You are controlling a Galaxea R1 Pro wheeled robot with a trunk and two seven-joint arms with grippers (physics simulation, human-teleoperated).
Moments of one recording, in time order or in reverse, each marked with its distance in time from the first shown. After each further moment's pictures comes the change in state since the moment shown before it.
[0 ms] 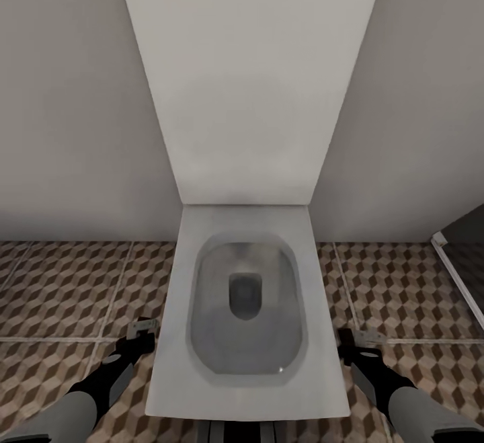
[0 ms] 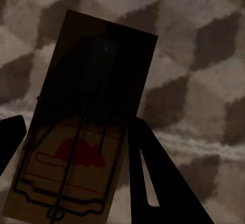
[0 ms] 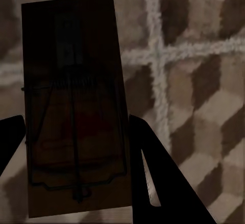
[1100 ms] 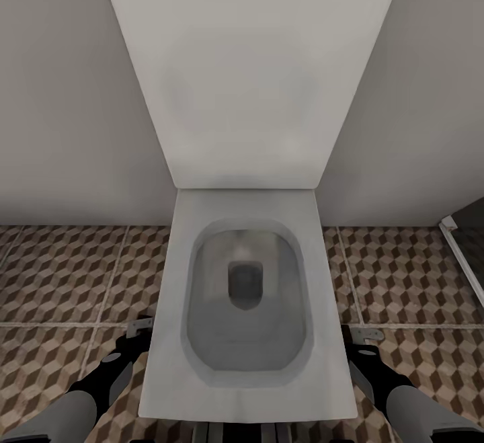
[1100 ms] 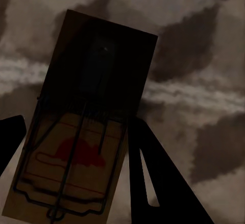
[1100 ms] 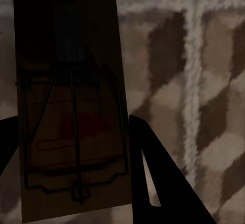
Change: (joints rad) left arm 0.000 0.001 -0.001 -0.012 0.000 -0.001 0.000; right arm -0.001 0.008 -0.010 -0.016 0.025 0.000 0.007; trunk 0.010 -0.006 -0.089
